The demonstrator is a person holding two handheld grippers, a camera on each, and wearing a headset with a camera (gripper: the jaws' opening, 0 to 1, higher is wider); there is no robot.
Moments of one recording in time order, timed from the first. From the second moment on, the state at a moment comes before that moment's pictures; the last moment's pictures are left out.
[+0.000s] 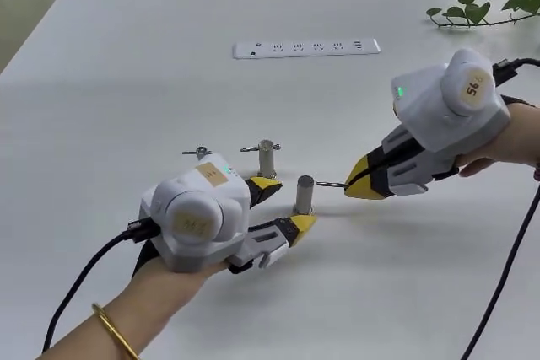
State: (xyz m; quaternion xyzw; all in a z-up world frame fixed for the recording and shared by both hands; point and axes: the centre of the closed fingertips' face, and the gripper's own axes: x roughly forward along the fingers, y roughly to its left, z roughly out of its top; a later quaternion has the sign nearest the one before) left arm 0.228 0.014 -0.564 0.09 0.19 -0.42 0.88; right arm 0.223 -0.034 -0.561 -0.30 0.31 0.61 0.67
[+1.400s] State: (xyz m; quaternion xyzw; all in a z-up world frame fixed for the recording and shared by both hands) left arm 0.243 -0.002 -0.585 0.08 0.21 -0.43 0.88; right arm 0.227 -0.023 -0.563 -0.32 0.29 0.63 0.64
